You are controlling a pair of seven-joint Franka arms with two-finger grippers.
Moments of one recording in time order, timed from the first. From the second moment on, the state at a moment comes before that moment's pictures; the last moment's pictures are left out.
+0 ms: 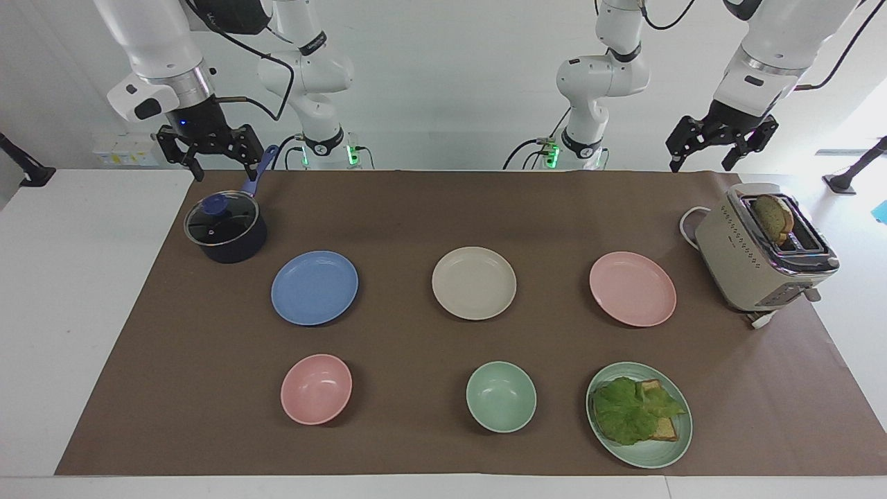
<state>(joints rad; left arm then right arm) 0.02 -0.08 -0.10 -1.57 0.01 1.49 -0.04 0.03 -0.14 -0.06 -1.75 -0.02 1.65 -0.03</state>
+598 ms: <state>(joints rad) 0.08 -0.07 -0.08 -1.80 0.01 1.68 -0.03 0.03 -0.14 -0.06 -1.75 -0.02 1.65 -0.03</state>
